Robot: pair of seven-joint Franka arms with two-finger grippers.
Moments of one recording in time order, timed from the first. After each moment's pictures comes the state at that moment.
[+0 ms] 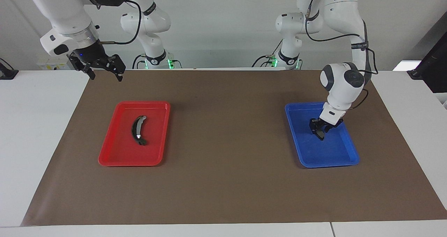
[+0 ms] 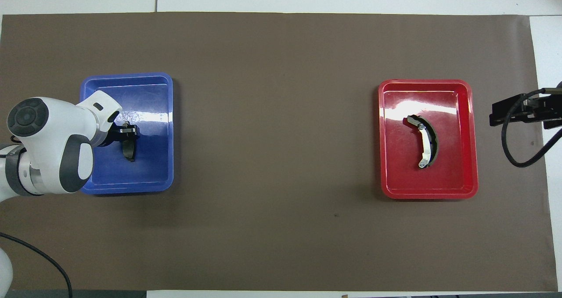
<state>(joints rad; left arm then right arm) -0.09 0.17 0.04 -2.23 0.01 2.45 -0.10 0.08 -0.04 -0.09 -1.61 -0.03 1.51 0.09</state>
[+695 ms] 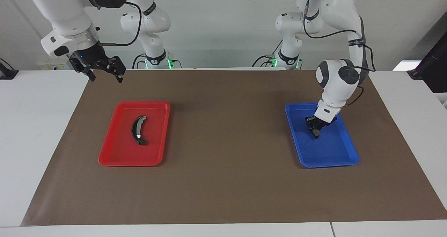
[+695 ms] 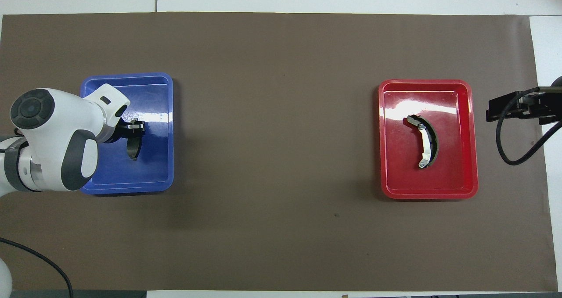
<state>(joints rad) -0.16 0.13 0.04 -2.15 0.01 2.32 -0.16 0.08 -0.05 -0.09 -1.66 -0.03 1.61 0.09</state>
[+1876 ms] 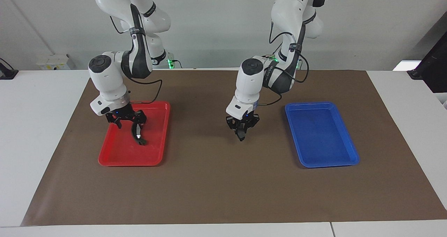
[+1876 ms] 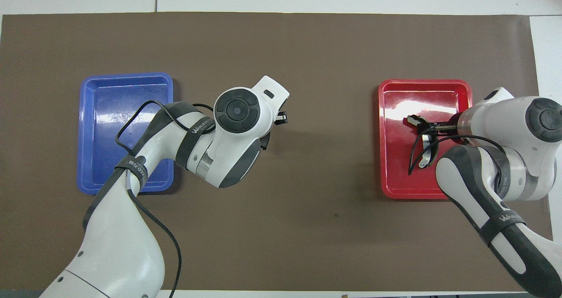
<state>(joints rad) -0.70 0.42 0.03 -1.75 0.02 2.31 -0.69 0.07 0.07 -0.09 -2.26 0.03 2.44 -0.01</state>
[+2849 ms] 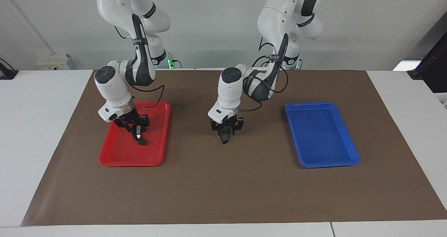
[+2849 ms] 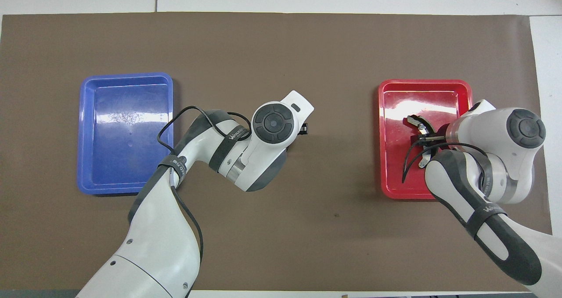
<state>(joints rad) -0.76 0.51 0.04 -1.71 0.02 2.33 -0.70 0.07 0.13 -0.09 -2.32 0.06 2.50 -0.06</state>
